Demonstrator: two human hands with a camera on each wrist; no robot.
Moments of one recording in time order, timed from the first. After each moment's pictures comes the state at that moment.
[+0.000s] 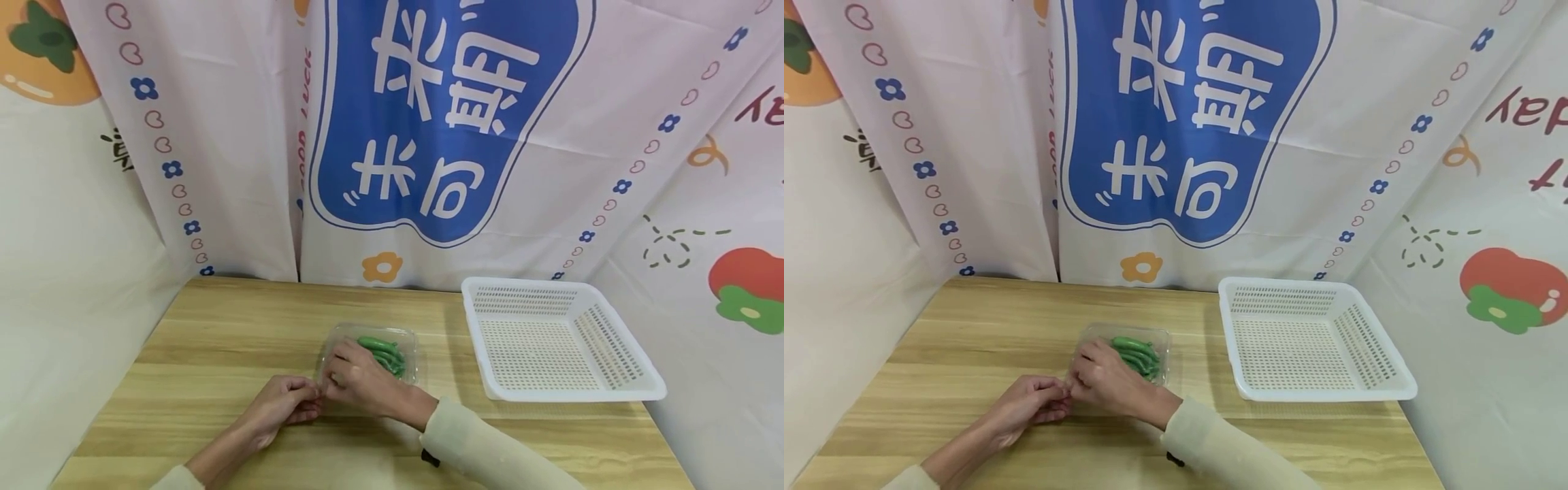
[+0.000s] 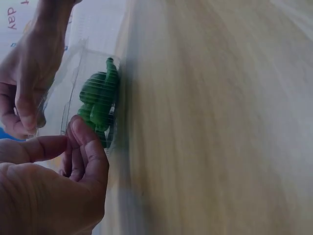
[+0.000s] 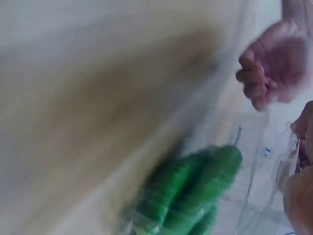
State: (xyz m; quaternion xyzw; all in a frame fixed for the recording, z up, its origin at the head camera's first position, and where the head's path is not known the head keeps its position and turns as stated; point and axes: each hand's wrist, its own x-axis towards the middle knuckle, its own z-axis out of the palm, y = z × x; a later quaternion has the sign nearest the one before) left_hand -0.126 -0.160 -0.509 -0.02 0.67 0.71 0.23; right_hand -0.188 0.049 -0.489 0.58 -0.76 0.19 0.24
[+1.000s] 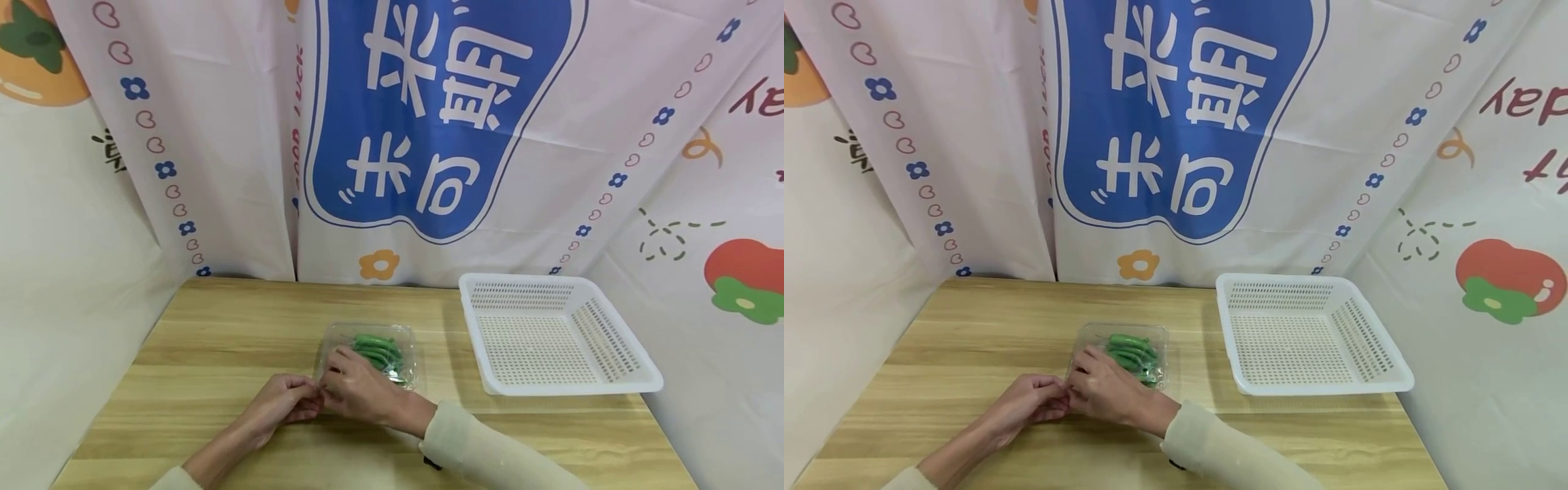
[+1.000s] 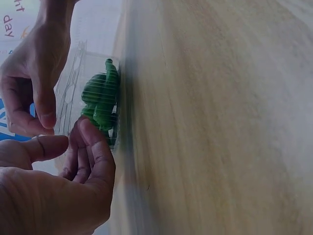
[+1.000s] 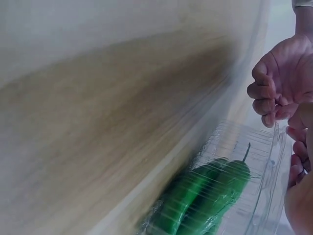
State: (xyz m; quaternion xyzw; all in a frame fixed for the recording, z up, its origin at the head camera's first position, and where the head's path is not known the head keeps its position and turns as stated) left_hand -0.128 -0.159 -0.507 -0.01 0.68 0.69 0.23; right_hand -0.179 0.050 -0.494 0.57 -0.77 0.16 0.24
